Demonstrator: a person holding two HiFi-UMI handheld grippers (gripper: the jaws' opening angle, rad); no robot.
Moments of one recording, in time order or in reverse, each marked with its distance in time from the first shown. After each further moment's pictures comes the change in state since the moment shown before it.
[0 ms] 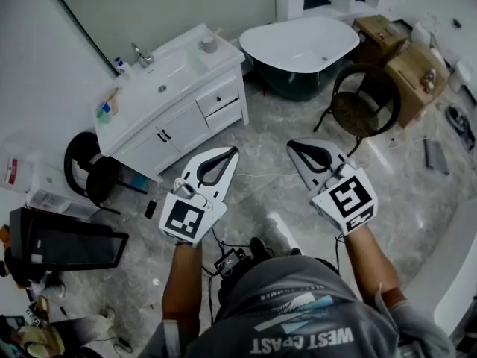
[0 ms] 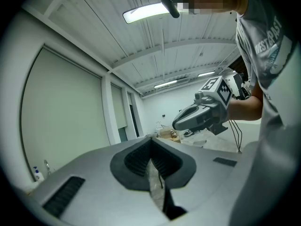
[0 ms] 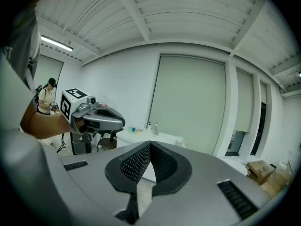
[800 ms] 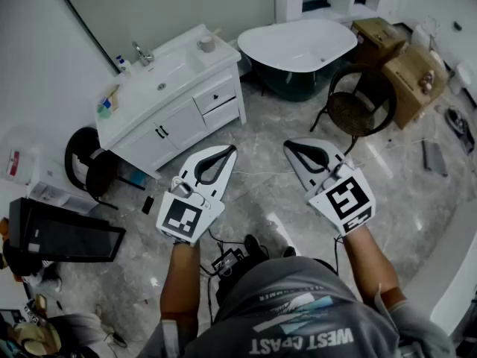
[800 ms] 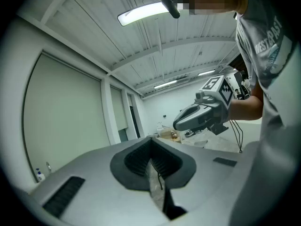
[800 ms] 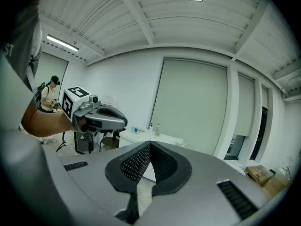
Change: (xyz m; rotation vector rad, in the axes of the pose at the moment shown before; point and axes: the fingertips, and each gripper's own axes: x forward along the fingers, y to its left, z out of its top) left arm -0.004 -0.048 0.023 0.011 -0.005 0.021; right arm -0.052 0.009 0.001 -0.041 -0.015 0.020
